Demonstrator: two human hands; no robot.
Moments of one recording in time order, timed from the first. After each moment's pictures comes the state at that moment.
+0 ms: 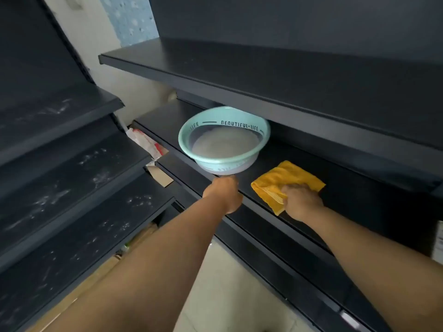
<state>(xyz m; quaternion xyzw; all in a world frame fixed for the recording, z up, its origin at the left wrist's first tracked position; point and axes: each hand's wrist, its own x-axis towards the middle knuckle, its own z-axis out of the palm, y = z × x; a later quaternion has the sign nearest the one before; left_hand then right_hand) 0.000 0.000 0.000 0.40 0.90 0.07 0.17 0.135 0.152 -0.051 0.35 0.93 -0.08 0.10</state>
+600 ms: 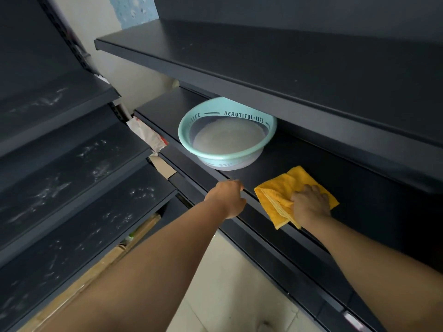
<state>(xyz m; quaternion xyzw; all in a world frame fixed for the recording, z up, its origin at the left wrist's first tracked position) -0.006 0.009 -0.022 0.40 0.89 0.07 0.20 0.132 0.166 -0.090 0.38 0.92 0.00 0.11</state>
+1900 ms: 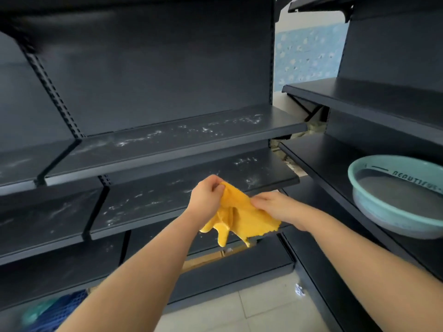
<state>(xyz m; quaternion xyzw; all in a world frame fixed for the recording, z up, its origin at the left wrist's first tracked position) -0.121 -0.399 0.086 0.06 0.89 0.44 -0.03 -0.085 -0.211 0.083 0.02 0.87 -0.46 0.16</state>
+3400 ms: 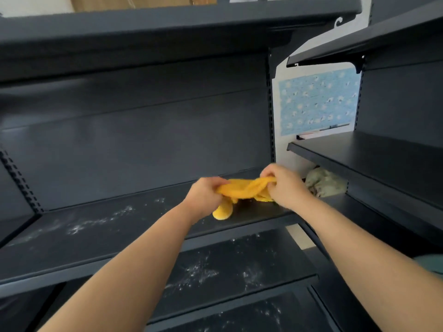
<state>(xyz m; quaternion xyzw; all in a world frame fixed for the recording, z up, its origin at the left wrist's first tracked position) -0.385 -0.302 0.196 0.14 0.93 0.34 -0.04 -0.383 -0.095 0.177 -0.05 0.93 -0.32 -0.21</state>
